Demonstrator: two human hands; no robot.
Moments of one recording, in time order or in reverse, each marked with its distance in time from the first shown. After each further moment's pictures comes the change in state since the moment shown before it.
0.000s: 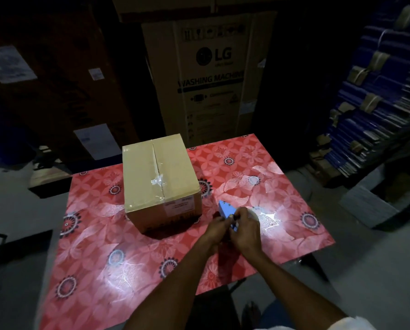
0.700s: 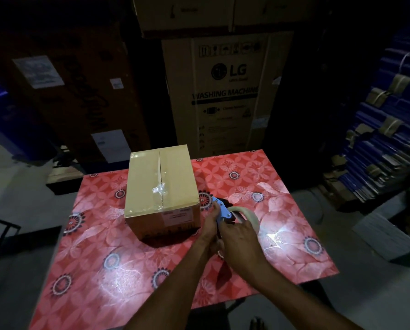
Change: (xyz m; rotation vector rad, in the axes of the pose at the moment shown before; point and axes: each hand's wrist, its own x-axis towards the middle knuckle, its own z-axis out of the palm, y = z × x) left_hand -0.012 0.050 0.013 -0.512 -0.060 0.171; right_hand 0.001 -0.066 -0.070 -0.595 -0.131 -0.631
